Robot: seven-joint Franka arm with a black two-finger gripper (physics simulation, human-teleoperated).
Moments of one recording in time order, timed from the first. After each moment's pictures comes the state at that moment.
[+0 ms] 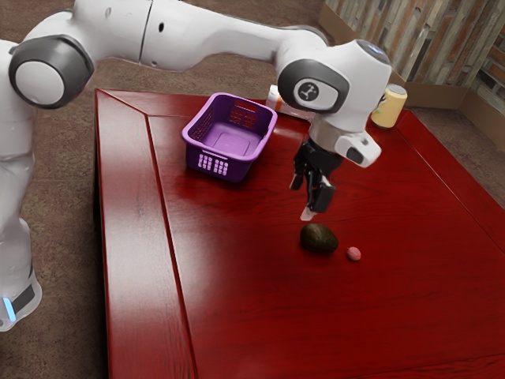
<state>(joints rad) -0.20 0.15 -0.07 -1.51 0.00 1.57 -0.16</state>
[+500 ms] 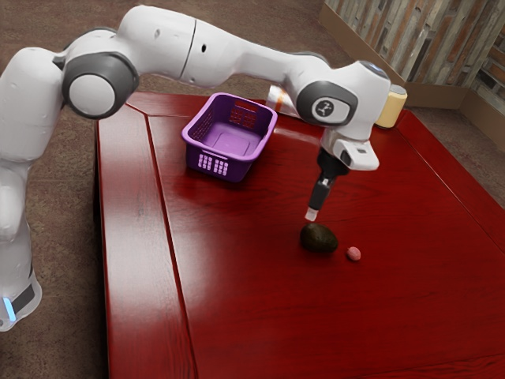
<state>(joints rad) 0.03 0.35 -0.19 -1.40 -0.01 1.67 0.46</state>
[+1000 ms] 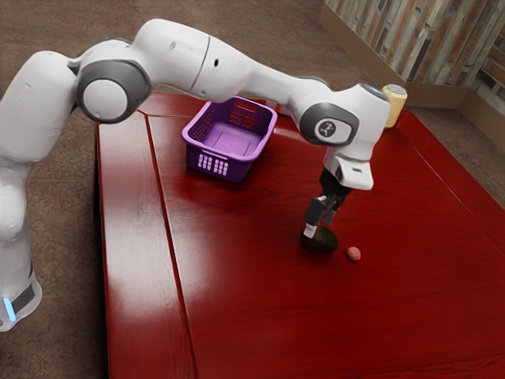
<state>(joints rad) 0.10 0.44 -0.29 -1.40 -0.02 1.75 0.77</state>
